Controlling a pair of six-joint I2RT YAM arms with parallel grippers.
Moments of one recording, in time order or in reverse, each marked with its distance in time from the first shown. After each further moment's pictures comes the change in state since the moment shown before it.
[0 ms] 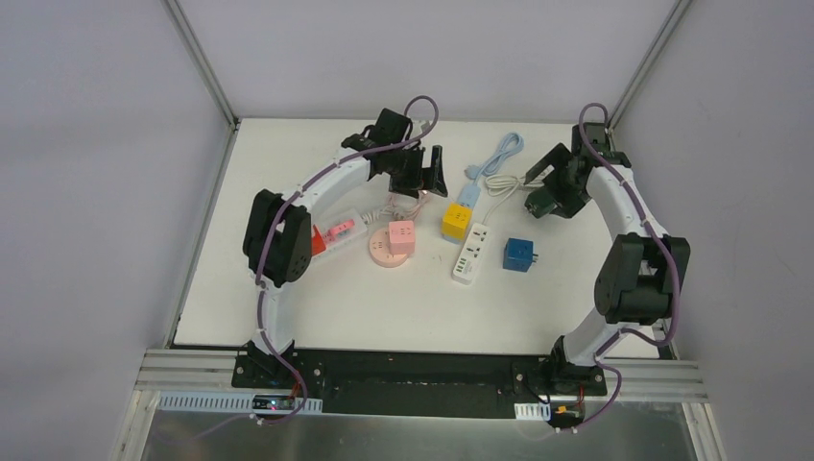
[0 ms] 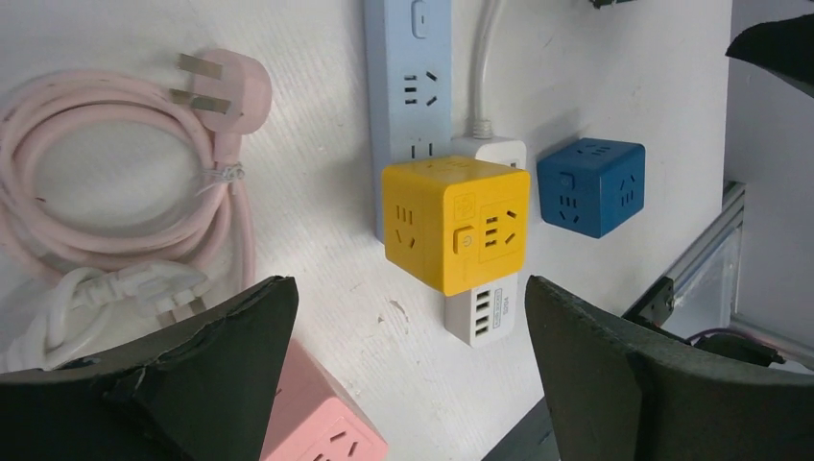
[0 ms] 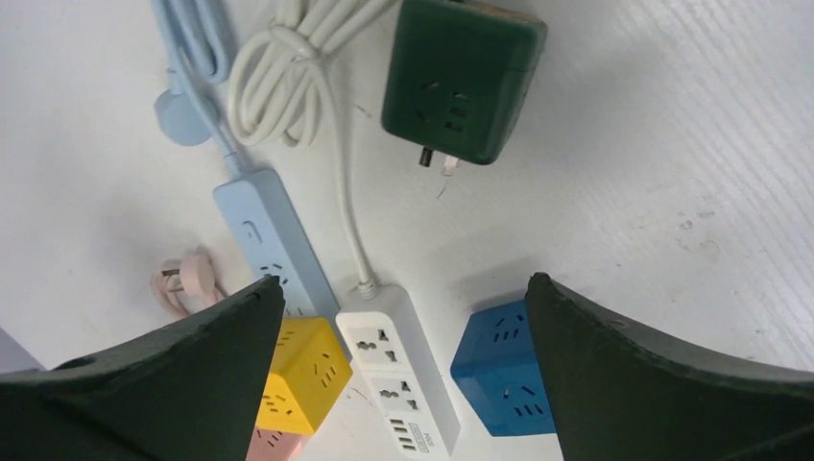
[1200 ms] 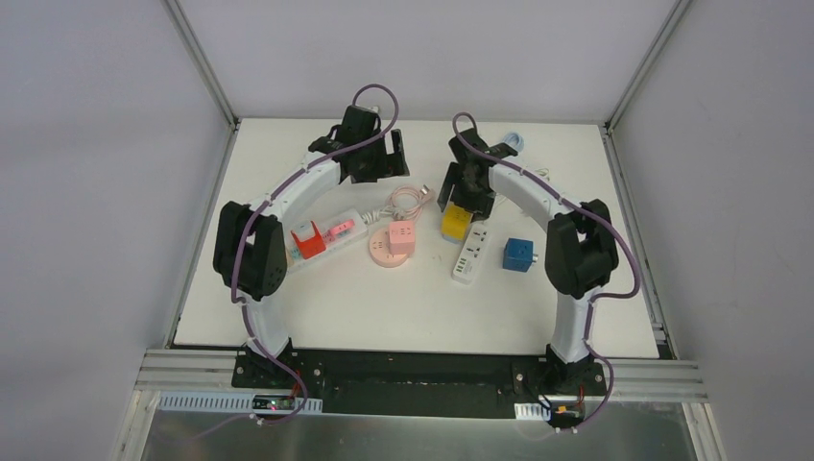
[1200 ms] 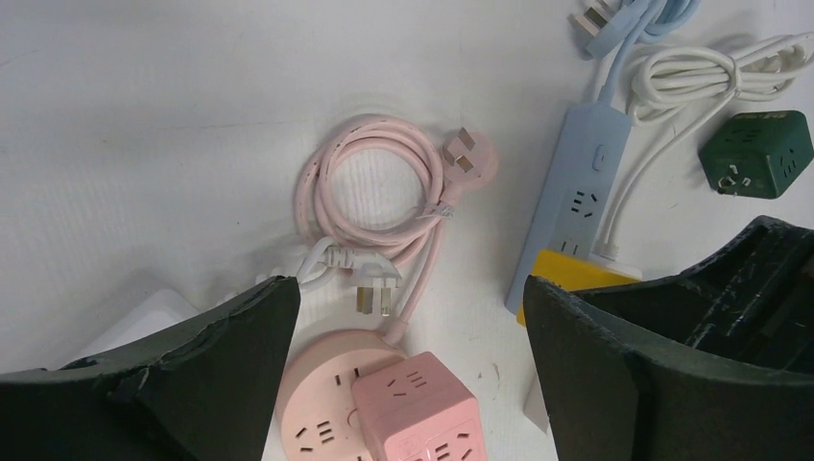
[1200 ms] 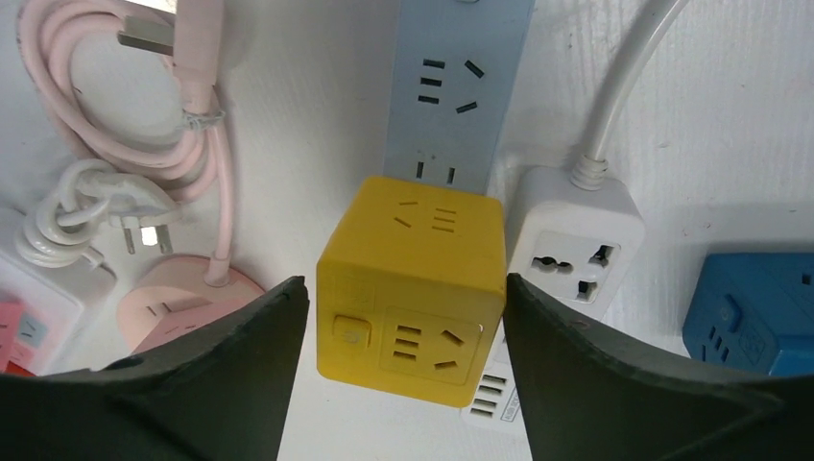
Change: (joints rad) left arm 0.103 -0.191 -0.184 0.080 -0.374 -0.081; right arm 0.538 0.264 0.247 -0.124 0.135 -0.013
